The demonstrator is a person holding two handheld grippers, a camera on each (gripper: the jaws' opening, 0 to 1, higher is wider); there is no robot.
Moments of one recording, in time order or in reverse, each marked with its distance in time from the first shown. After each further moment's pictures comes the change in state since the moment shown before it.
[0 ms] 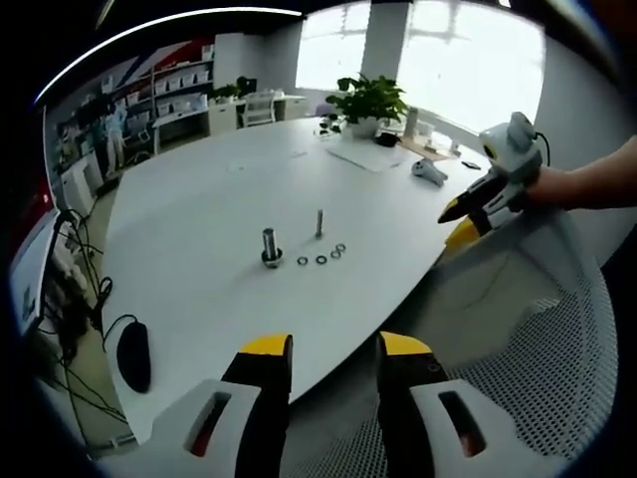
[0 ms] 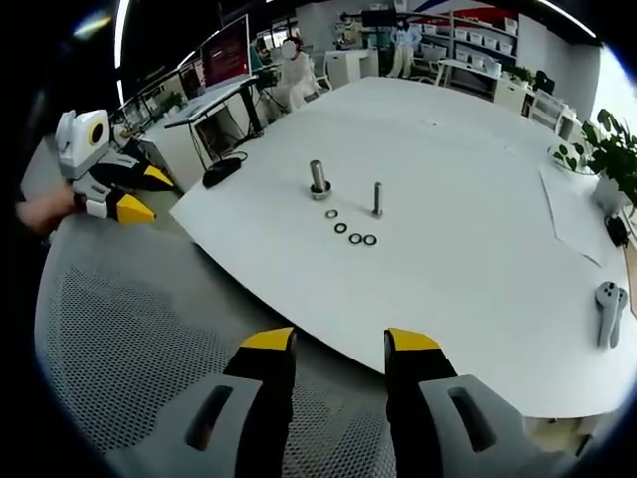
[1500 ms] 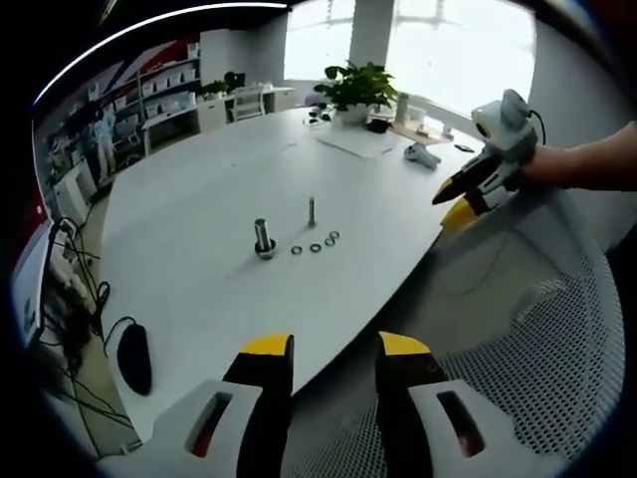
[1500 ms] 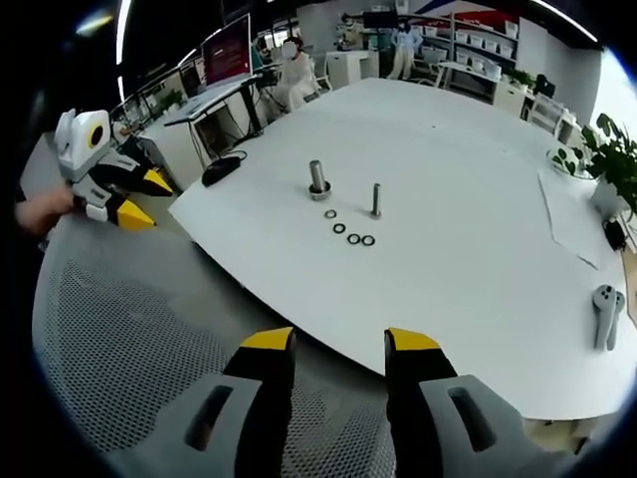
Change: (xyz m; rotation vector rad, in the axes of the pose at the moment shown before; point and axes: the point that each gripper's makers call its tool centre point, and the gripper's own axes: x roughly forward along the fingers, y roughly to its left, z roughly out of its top) left arm 0.001 -0.002 -0.005 0.039 0.017 -0.007; right arm 0.000 -0.004 0.000 -0.004 -0.009 -0.018
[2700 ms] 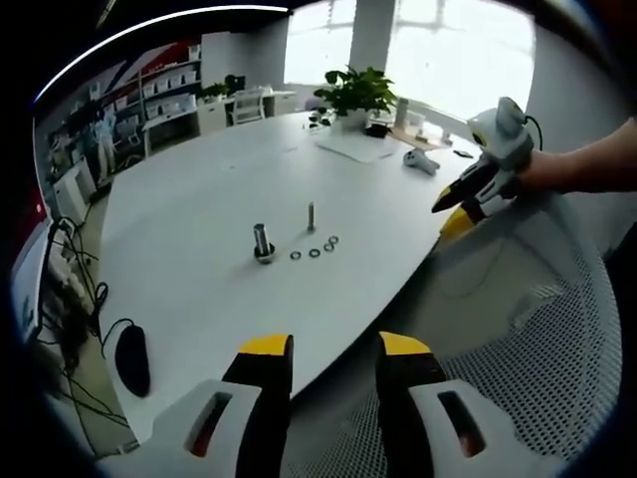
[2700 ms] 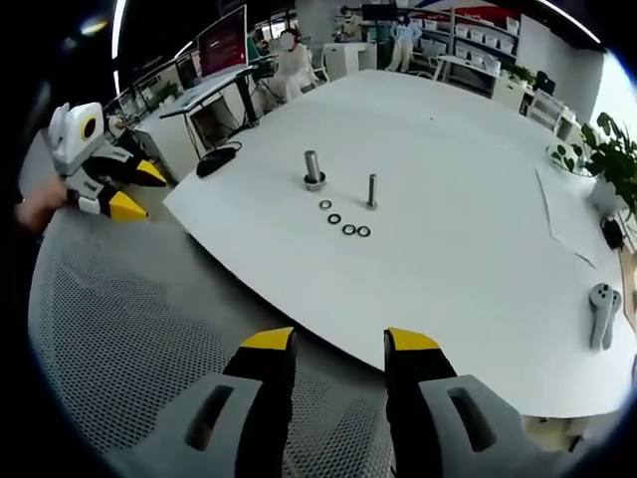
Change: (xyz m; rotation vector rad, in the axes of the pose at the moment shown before) left arm 0.001 0.000 0.001 -0.004 -0.008 -0.009; right arm 0.002 -0.002 -0.008 -0.012 0.055 -0.016
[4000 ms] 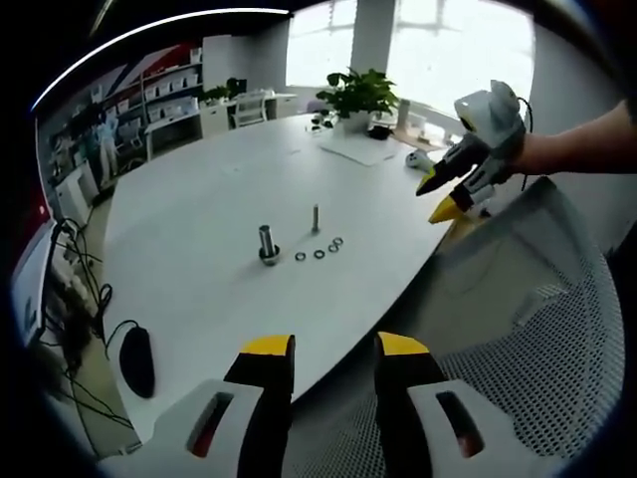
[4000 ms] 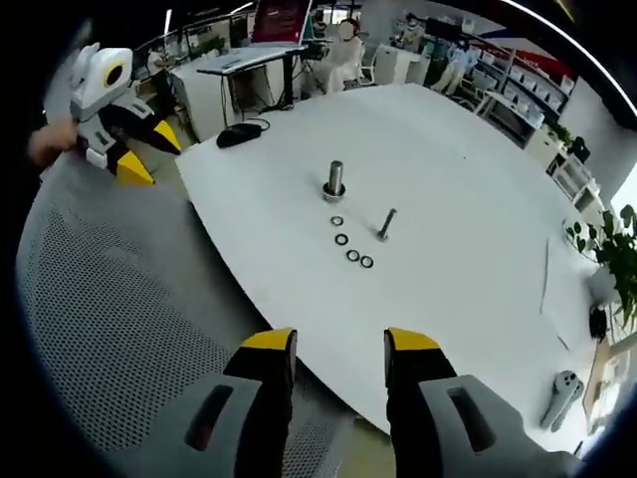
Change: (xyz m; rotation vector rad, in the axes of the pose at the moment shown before) left arm 0.001 0.008 -0.002 0.006 -0.011 0.011; right arm 0.017 -0.002 0.046 -0.290 0.020 -0.018
